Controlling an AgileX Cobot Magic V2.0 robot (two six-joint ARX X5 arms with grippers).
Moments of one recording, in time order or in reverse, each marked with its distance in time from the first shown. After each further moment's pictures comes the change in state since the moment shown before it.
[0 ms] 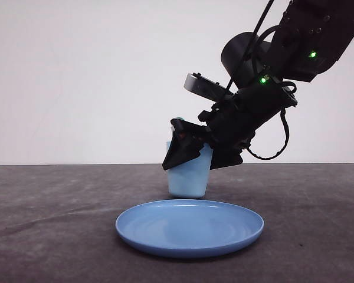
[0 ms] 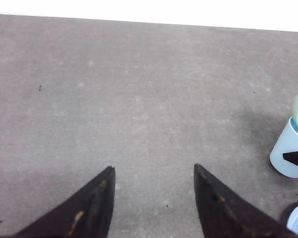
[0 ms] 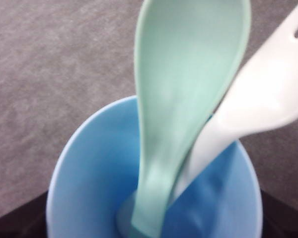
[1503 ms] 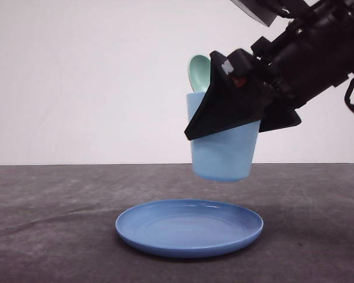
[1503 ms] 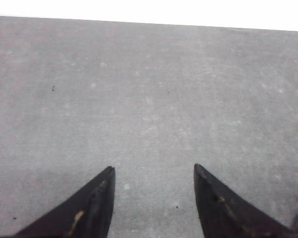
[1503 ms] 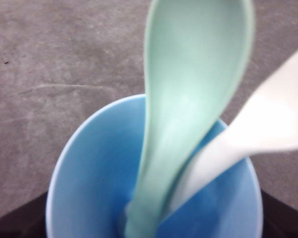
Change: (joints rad) left arm 0.000 0.000 0.000 0.001 -0.045 0.004; right arm 0.232 -0.674 -0.531 -0.019 0.167 -0.066
